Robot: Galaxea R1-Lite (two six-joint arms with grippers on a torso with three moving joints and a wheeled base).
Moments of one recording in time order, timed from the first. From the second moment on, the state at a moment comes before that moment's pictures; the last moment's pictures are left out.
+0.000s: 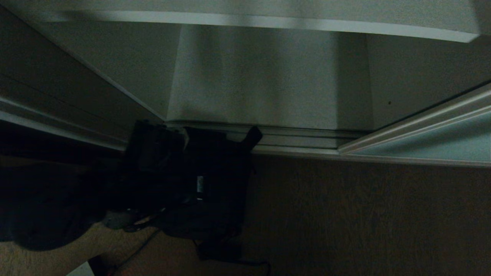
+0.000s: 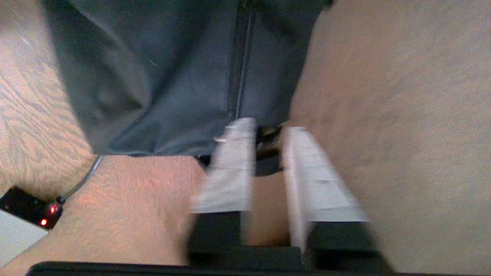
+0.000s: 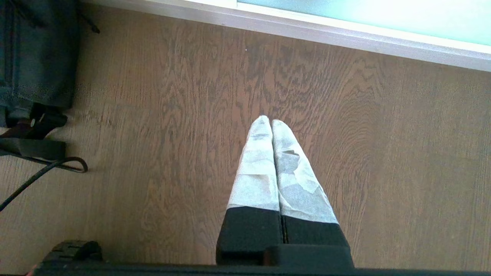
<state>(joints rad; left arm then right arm) -0.59 1.64 -0.93 -0.12 0.31 -0.32 0.00 0.00 0.00 0.01 0.02 -0.04</state>
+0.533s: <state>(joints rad) -0.57 2.00 -1.06 -0.21 0.37 -0.31 0.00 0.00 0.00 0.01 0.02 -0.04</state>
